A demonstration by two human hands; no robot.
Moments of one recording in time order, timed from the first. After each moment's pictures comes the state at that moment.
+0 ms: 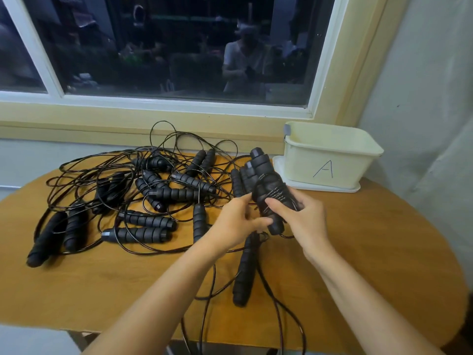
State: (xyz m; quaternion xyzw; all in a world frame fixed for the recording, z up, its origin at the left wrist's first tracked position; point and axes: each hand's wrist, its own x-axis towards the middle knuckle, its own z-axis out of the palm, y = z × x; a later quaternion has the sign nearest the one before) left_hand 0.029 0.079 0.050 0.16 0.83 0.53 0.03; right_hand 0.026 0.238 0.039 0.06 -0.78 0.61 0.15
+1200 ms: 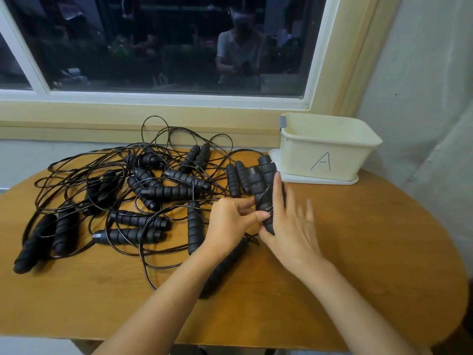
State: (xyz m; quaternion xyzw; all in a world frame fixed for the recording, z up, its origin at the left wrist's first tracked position) left_hand 0.017 0.088 0.017 0.14 0.80 0.57 -0.10; right_hand 0.035 0.231 0.013 0.12 -0.96 0.11 0.22
